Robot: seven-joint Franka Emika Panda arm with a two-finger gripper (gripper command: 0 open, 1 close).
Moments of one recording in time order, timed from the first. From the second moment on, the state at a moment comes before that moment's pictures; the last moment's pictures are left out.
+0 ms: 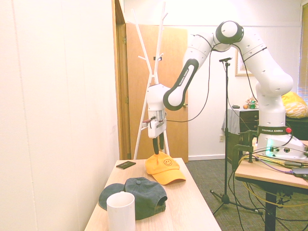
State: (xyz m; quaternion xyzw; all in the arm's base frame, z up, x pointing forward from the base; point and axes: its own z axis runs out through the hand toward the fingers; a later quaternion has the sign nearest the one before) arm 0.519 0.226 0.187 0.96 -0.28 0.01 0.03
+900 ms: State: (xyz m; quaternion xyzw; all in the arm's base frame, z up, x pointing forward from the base) arm 0.517 0.223 0.173 0.96 -0.28 0.01 0.03
